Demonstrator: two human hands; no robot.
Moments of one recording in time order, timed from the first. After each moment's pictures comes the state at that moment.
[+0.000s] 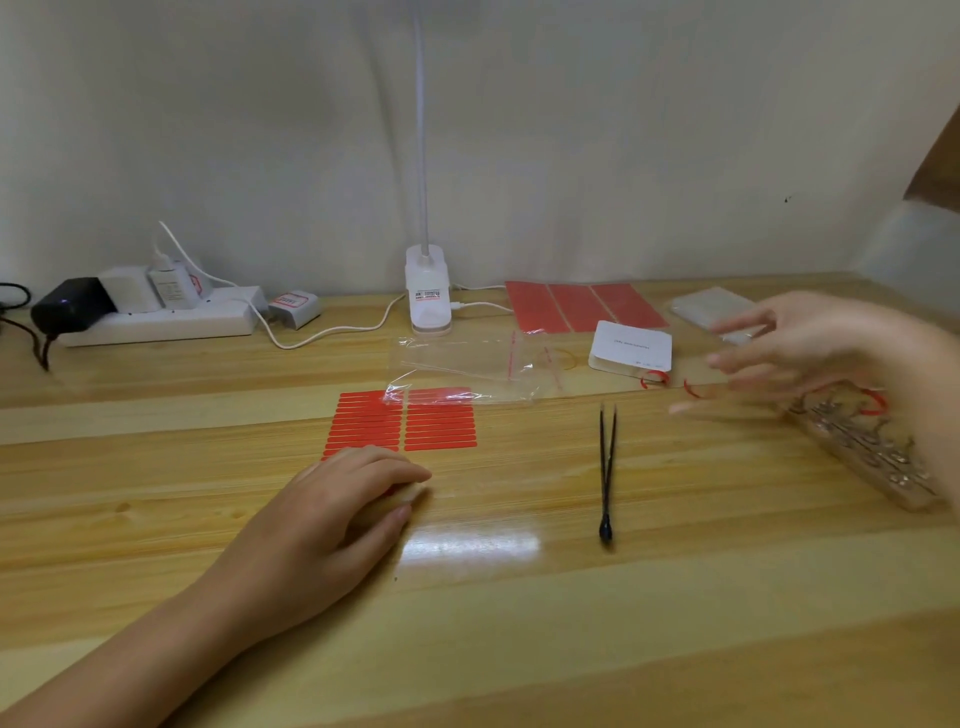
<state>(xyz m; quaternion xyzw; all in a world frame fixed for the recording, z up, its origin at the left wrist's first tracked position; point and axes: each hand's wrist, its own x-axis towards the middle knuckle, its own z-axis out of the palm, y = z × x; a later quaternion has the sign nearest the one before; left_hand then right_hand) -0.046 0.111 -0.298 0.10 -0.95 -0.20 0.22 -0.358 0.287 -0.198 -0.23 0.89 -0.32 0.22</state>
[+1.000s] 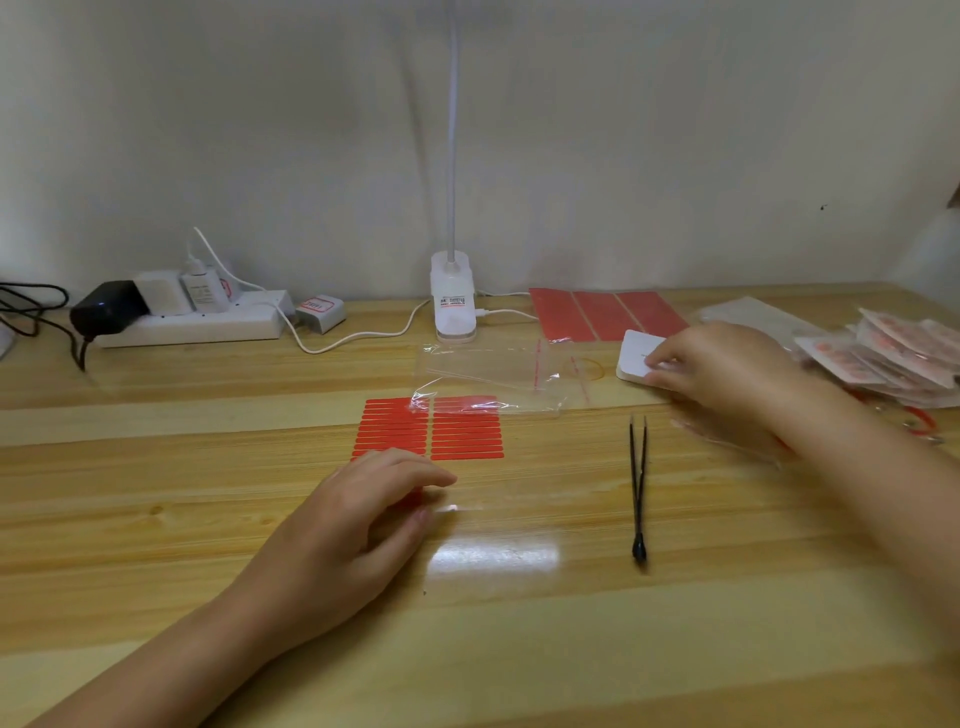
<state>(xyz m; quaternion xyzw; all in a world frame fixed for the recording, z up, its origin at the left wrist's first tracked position) -0.046 0.111 -0.297 0.10 -0.93 -0.25 0.25 -0.349 0.235 -0.239 -0.49 0.87 0.01 -0.08</state>
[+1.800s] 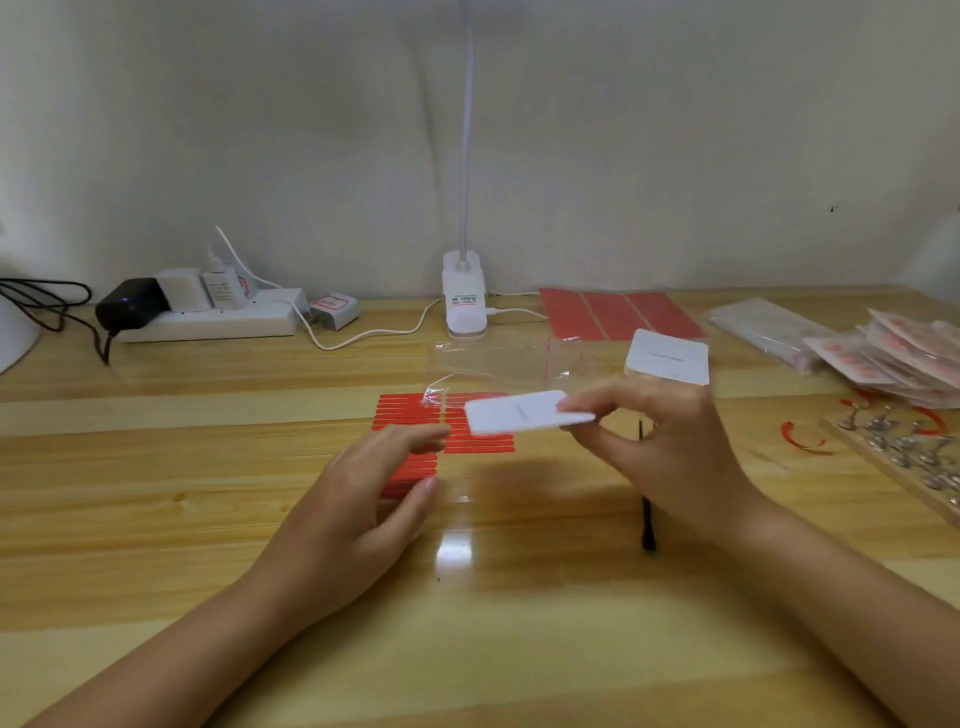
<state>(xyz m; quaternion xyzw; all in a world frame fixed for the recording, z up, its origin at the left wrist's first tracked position) -0.045 0.111 -0.297 0.13 -0.90 -0.26 0.32 -0.249 0.242 -0.271 -0.63 0.60 -0.48 -0.11</state>
